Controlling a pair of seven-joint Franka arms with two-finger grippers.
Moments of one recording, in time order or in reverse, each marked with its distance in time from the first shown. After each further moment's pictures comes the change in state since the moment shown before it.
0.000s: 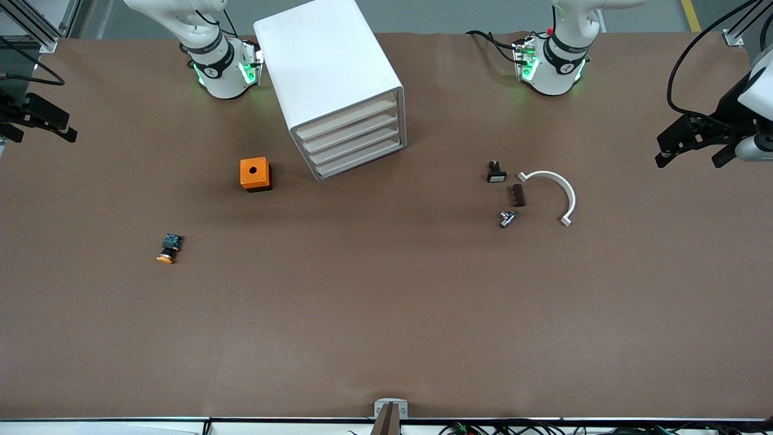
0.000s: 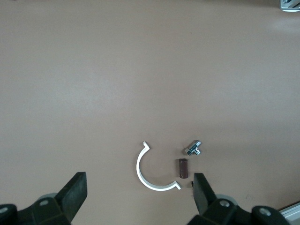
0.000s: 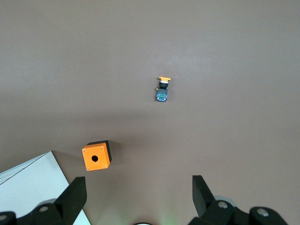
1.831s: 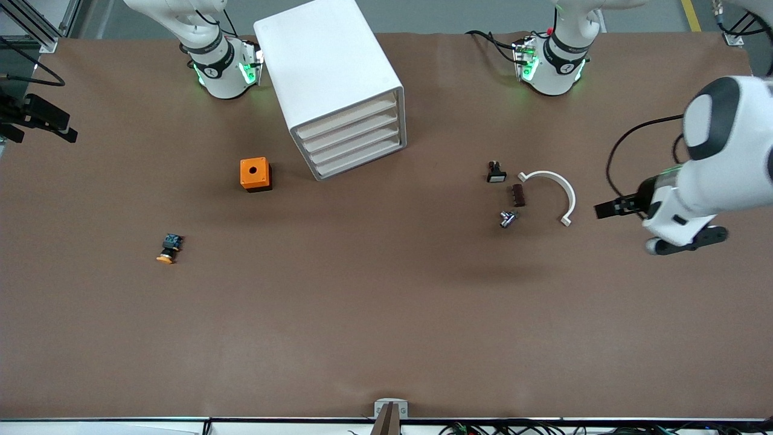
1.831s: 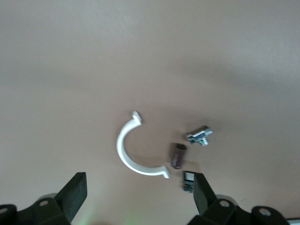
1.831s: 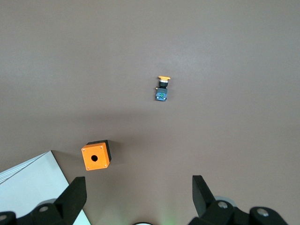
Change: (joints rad) left arm -0.063 0.332 -0.011 0.015 0.000 -0.051 -0.347; right arm 0.000 0.000 -0.002 -0.004 0.000 0.001 -0.001
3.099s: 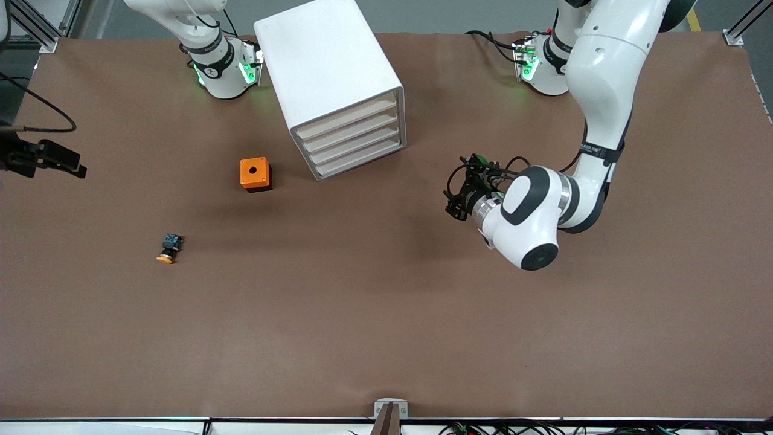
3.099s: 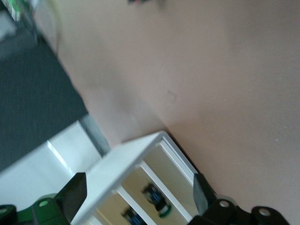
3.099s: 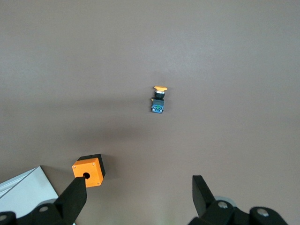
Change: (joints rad) left arm -0.281 0.439 -0.005 0.167 -0.620 -0.211 -1.269; right arm -0.004 0.173 -0.008 0.059 -0.005 0.067 -0.001
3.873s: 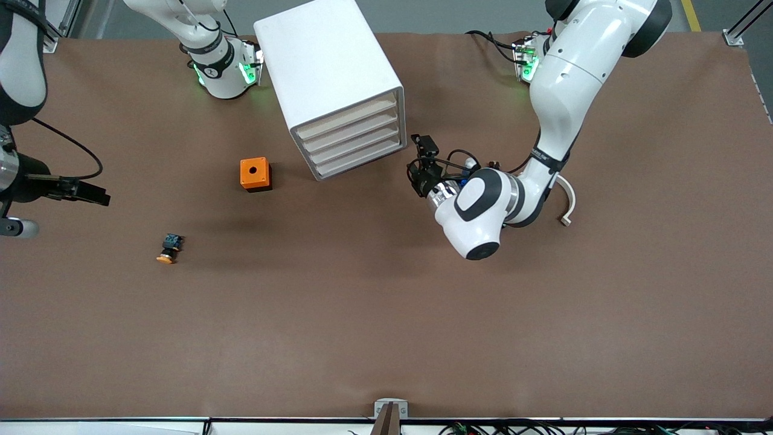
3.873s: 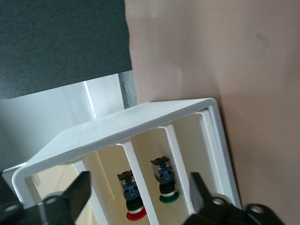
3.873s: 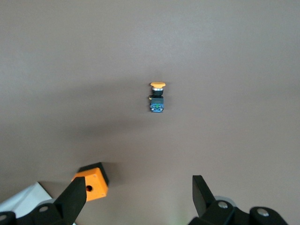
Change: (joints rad) left arm -0.030 0.108 -0.146 0.017 -0.146 -0.010 -0.421; right arm 0.036 0.104 0.012 0.022 -0.014 0.014 0.209
